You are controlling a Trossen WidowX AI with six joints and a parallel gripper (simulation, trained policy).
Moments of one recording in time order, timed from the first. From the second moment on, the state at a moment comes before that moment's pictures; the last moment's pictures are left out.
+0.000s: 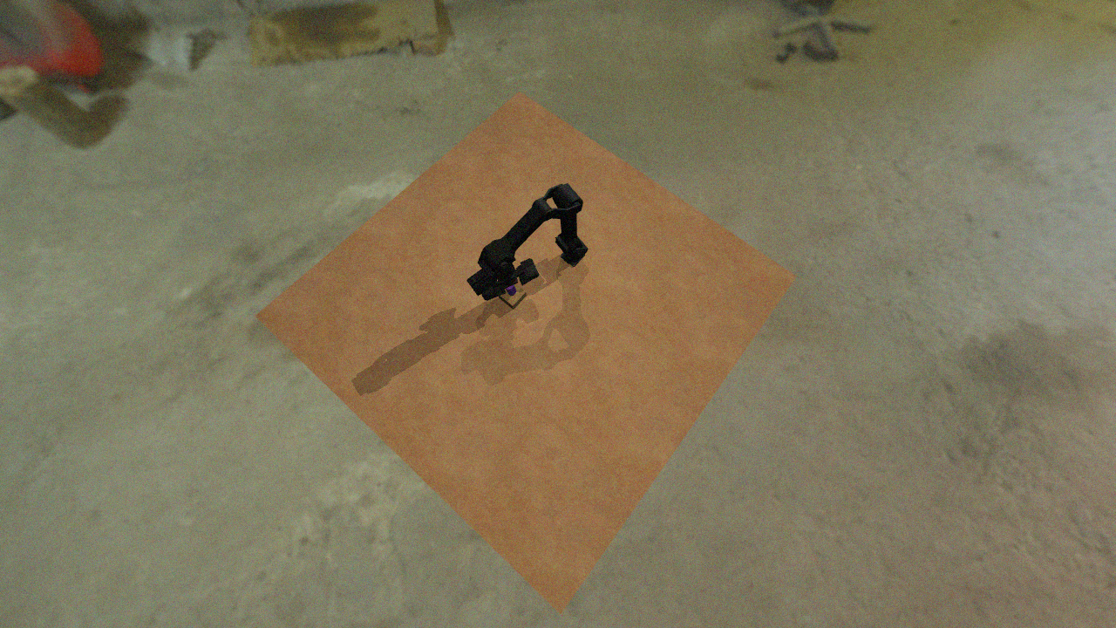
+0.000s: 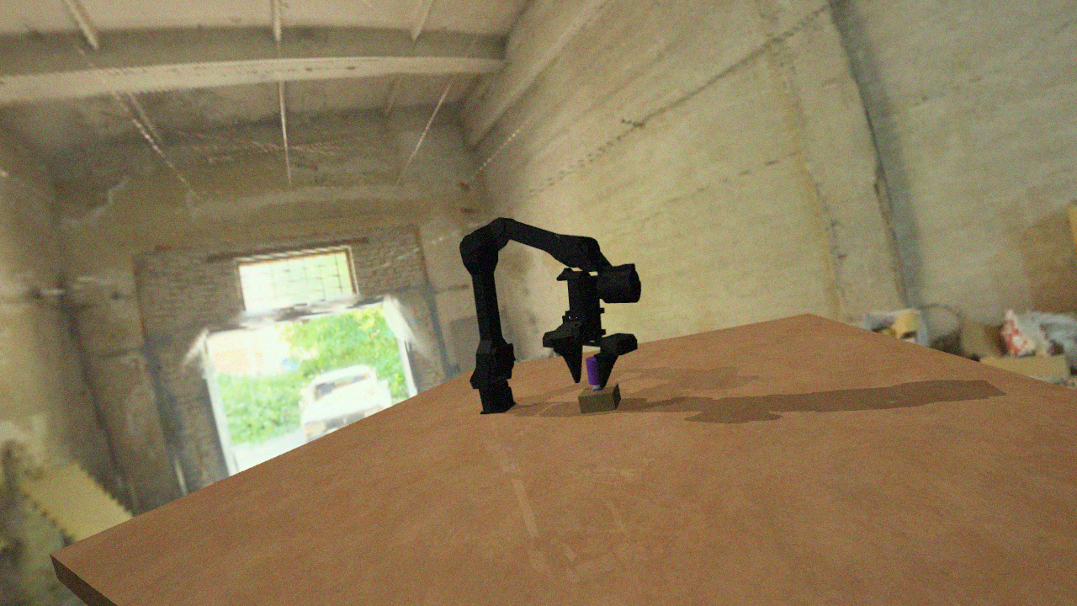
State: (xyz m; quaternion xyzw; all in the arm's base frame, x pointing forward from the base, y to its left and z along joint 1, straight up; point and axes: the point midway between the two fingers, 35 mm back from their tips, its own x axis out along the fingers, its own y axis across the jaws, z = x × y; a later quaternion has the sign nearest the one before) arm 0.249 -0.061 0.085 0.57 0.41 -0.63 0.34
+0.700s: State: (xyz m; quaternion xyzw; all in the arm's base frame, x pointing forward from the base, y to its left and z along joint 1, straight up) arm 0.259 -0.063 0.132 0.61 0.36 -0.59 0.38
